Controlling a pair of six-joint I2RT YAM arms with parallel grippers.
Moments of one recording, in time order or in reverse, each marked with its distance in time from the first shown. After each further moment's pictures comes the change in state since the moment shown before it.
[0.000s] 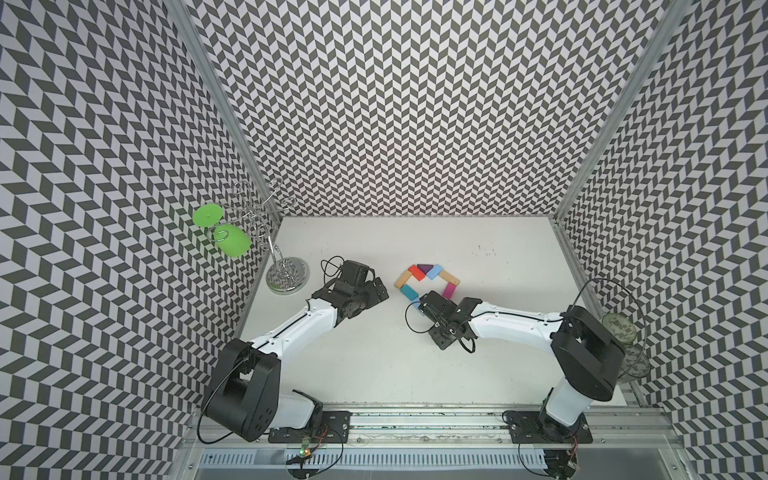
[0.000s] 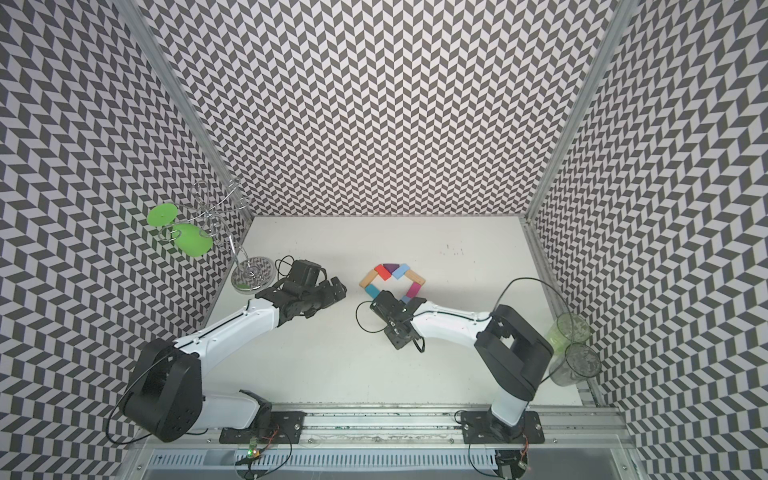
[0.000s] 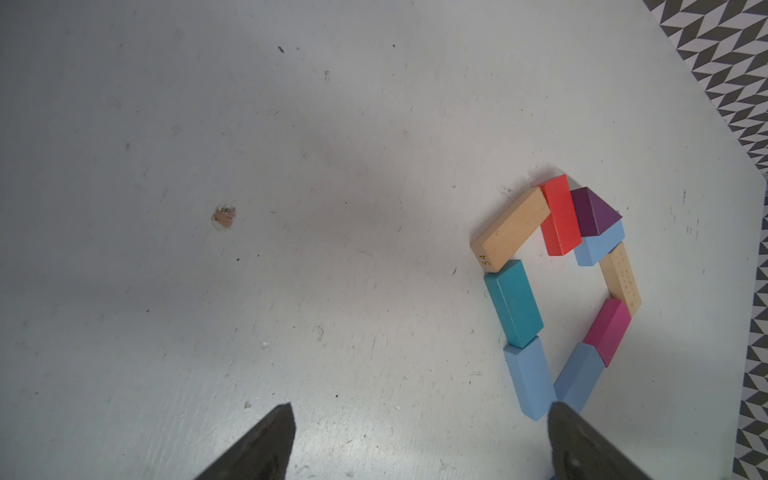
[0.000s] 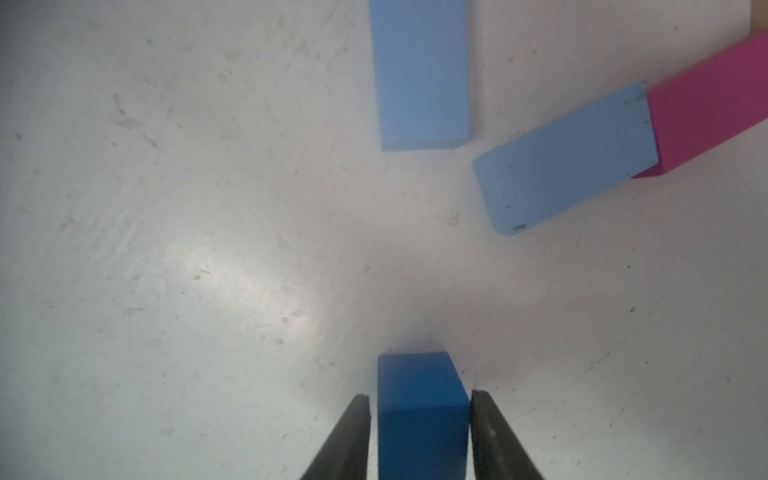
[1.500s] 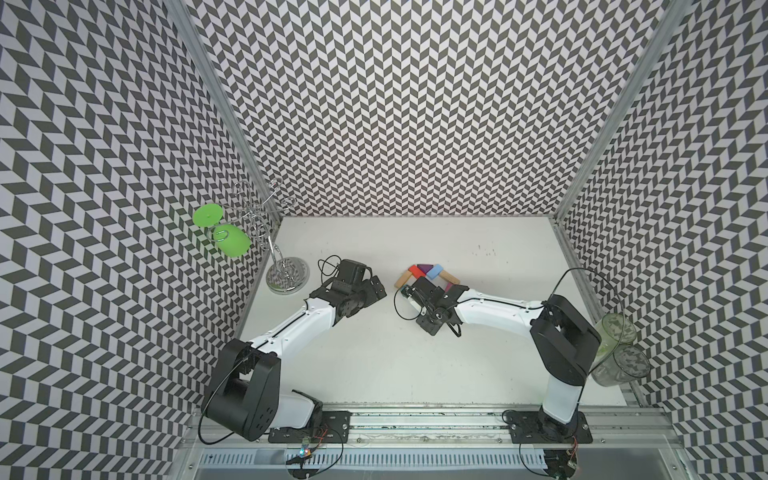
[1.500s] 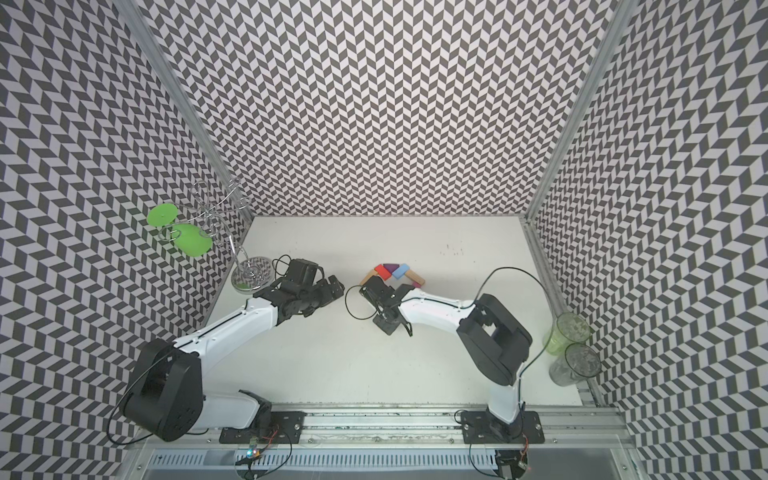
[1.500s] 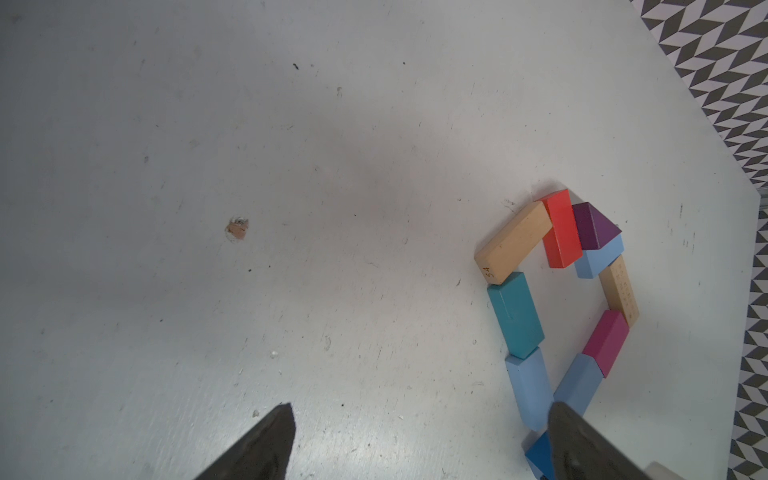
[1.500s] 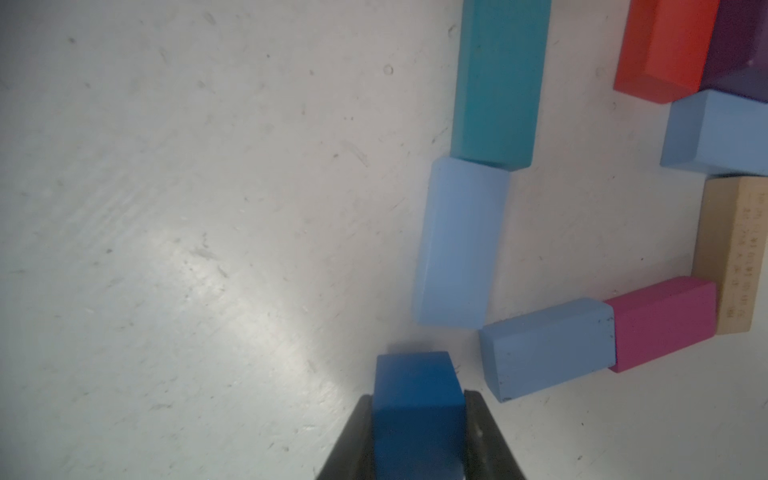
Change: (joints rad) left arm 0.024 0.001 0.000 0.009 0.008 0.000; right arm -0.031 0.142 0.195 0.032 -0.009 -0.287
